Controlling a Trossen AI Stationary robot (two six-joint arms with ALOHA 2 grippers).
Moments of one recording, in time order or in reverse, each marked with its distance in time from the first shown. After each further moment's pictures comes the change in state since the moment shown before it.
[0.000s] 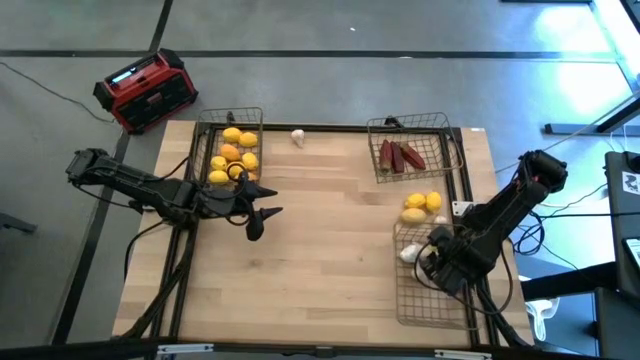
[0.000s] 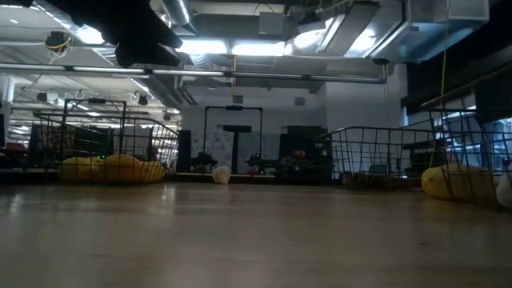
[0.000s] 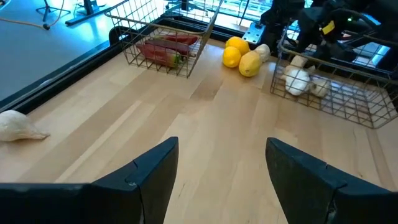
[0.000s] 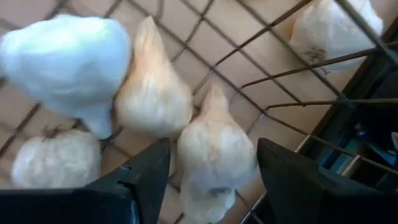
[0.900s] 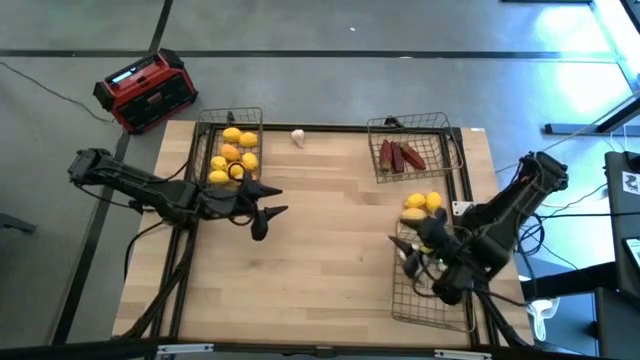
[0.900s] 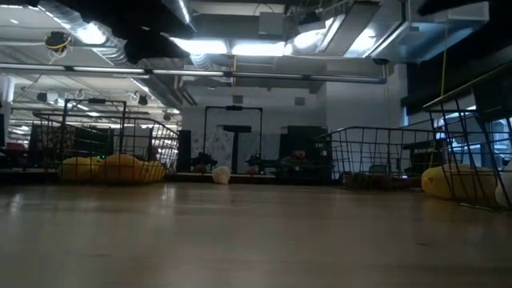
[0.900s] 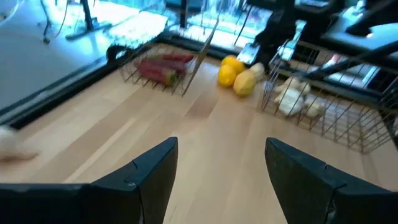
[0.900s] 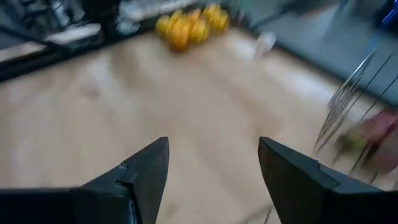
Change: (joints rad) left arm 0.000 0.039 0.000 0.116 -0.019 0.022; right arm -0.069 0.016 0.442 0.025 0.885 -0.534
